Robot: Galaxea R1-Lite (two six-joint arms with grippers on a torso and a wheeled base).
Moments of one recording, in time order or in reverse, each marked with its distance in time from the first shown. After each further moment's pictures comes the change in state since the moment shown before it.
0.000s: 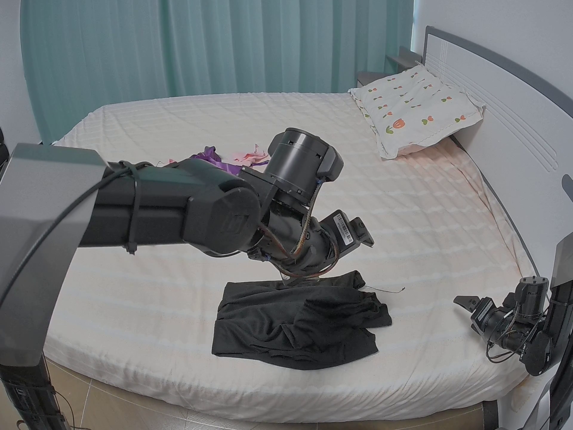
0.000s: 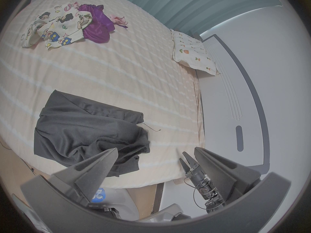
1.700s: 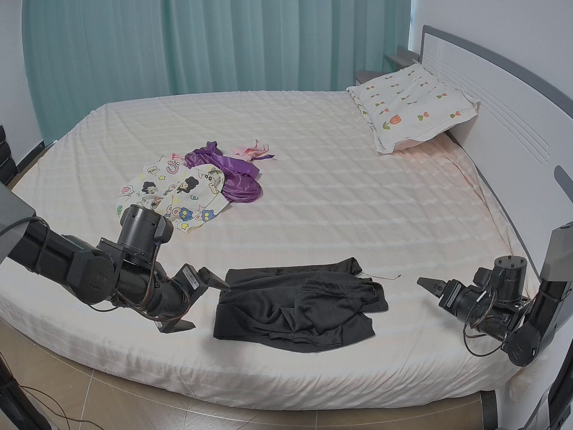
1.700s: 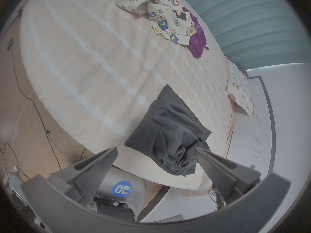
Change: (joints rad) left arm 0.420 -0.246 0.805 -0.377 -0.129 -0.082; right arm 0.223 -0.069 -0.209 0.140 -0.036 -0.139
